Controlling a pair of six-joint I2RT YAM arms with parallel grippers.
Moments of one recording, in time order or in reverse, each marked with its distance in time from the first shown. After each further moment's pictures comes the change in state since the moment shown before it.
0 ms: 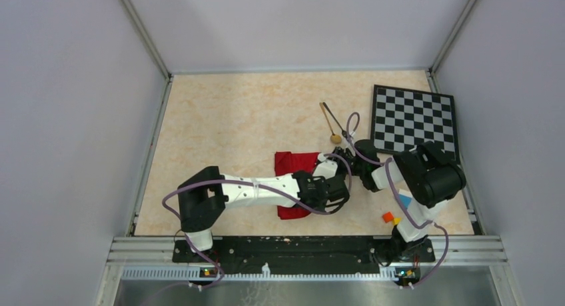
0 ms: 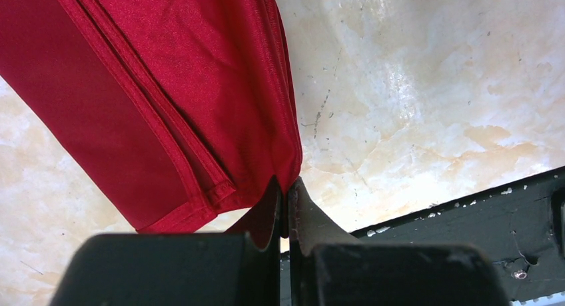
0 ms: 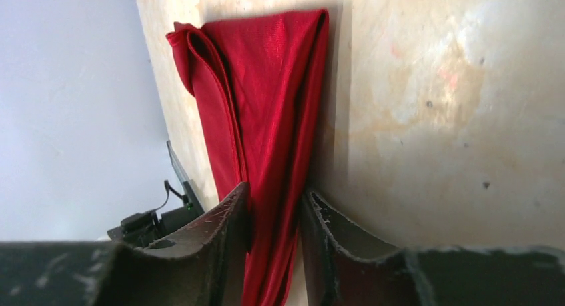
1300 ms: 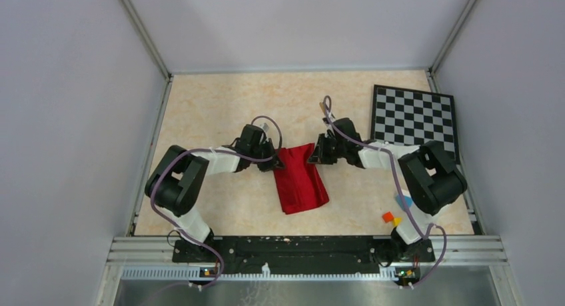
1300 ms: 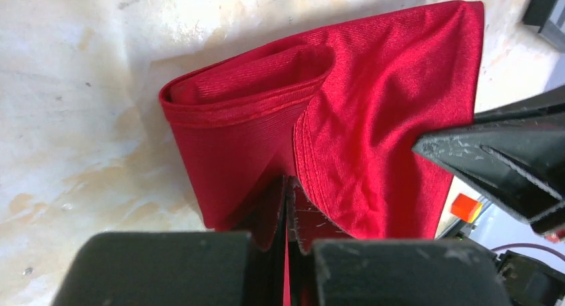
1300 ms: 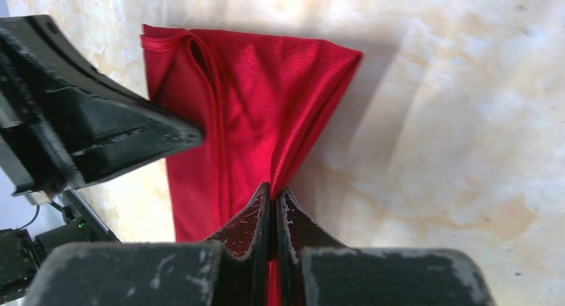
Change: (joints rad) left arm 0.822 -0.105 -0.507 0.790 0.703 0.123; right arm 0.110 -0.037 0.360 -0.591 0.224 -0.390
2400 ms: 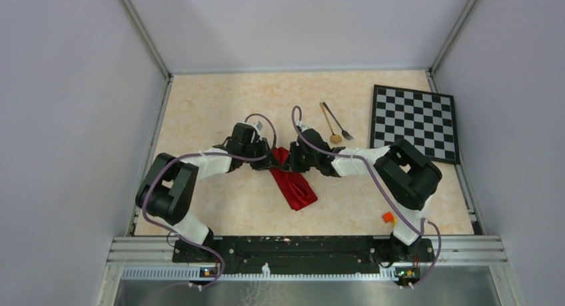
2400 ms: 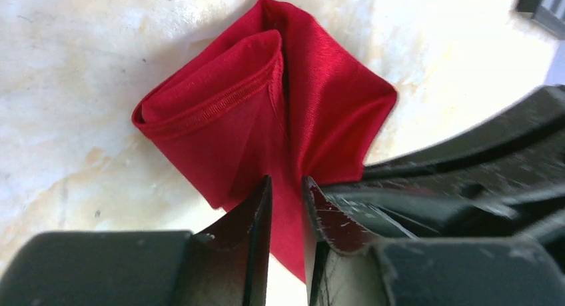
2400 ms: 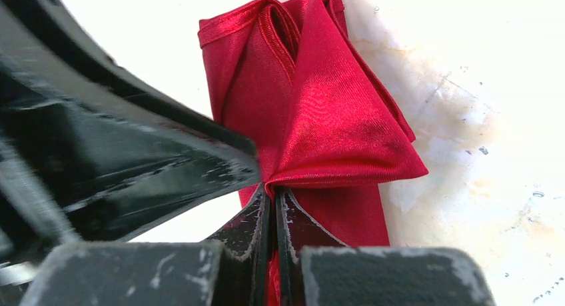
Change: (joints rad) left arm 0.053 -0.065 -0.038 -0.026 0.054 0.072; right arm 0.299 0.125 0.146 0.049 0.231 0.165
